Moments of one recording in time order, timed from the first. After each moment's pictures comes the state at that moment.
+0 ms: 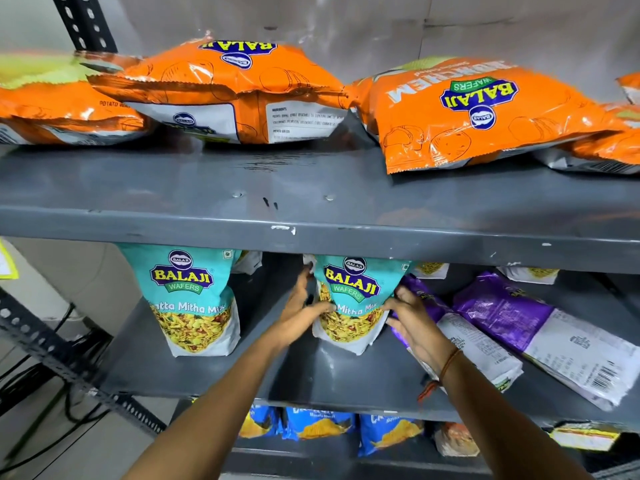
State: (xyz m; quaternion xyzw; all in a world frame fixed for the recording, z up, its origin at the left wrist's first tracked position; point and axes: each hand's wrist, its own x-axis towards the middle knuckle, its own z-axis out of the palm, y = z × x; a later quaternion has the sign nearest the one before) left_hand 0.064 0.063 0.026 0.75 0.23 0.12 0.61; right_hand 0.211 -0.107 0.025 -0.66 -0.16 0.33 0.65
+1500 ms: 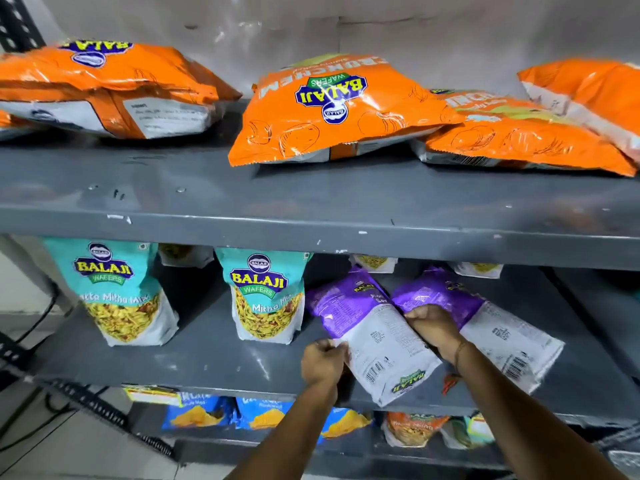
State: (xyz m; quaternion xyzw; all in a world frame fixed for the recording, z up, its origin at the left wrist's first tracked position) left_hand 0.157 -0.140 -0.036 0.54 0.54 0.17 0.62; right_hand 0.343 -0.257 -0.016 -0.86 -0.17 0.24 0.43
